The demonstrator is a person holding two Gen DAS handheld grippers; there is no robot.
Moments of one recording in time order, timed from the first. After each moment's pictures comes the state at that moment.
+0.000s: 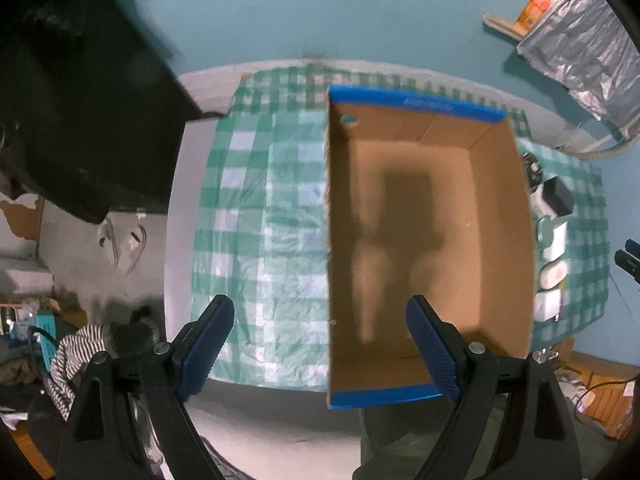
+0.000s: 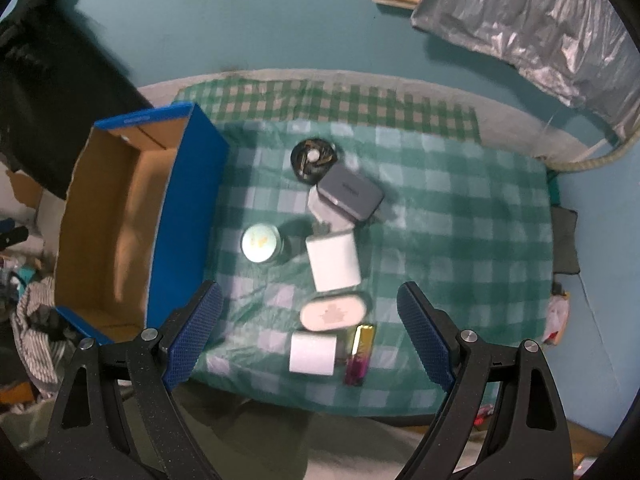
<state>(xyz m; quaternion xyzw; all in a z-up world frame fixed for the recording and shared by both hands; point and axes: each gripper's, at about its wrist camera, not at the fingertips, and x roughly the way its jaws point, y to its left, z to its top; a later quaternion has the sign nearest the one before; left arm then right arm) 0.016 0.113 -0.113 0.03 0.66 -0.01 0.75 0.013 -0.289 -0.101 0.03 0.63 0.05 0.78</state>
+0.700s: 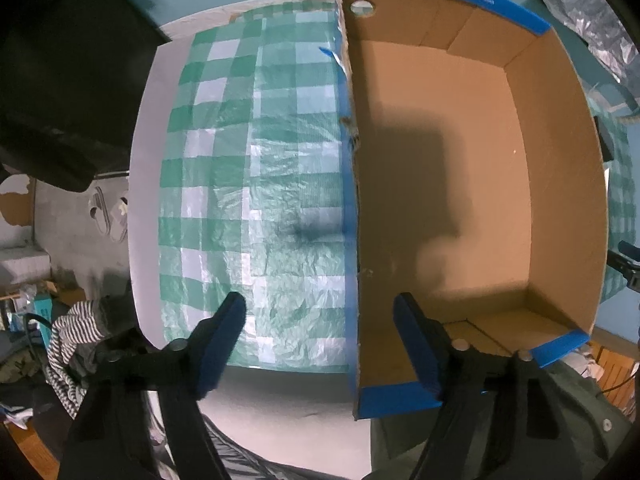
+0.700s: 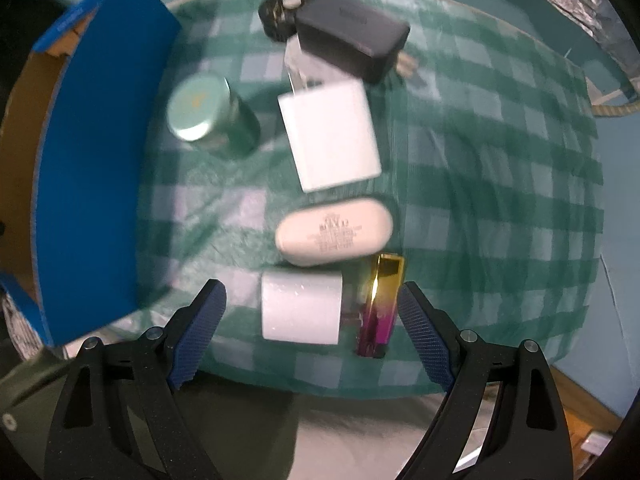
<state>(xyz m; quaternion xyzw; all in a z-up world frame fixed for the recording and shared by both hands) -0.010 0.117 -0.199 0.04 0.72 -0.01 0.69 -0.018 -0.283 -0.223 0.03 0.71 0.03 0.70</state>
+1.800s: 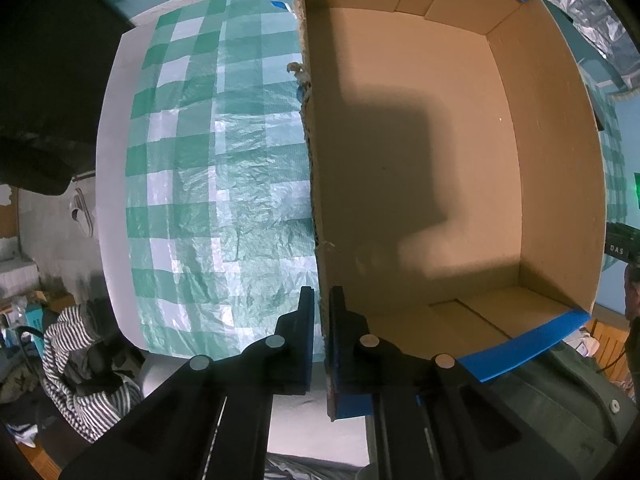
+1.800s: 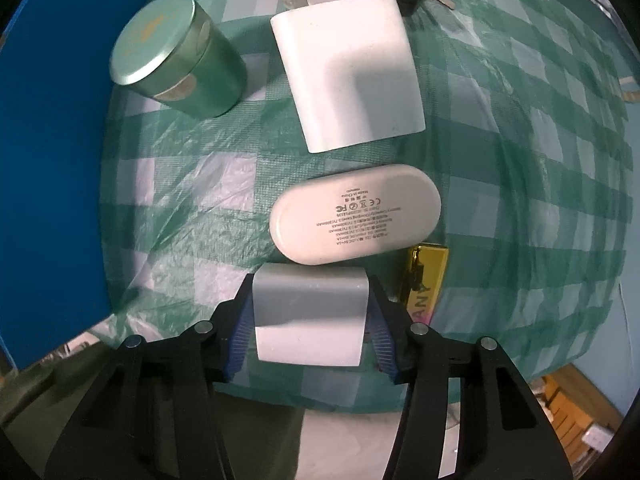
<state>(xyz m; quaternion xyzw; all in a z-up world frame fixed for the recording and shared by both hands) -0.014 0.110 -0.221 0.04 0.74 -0.06 0.67 -0.009 -0.258 -0.311 0.04 0.75 0.02 0.66</state>
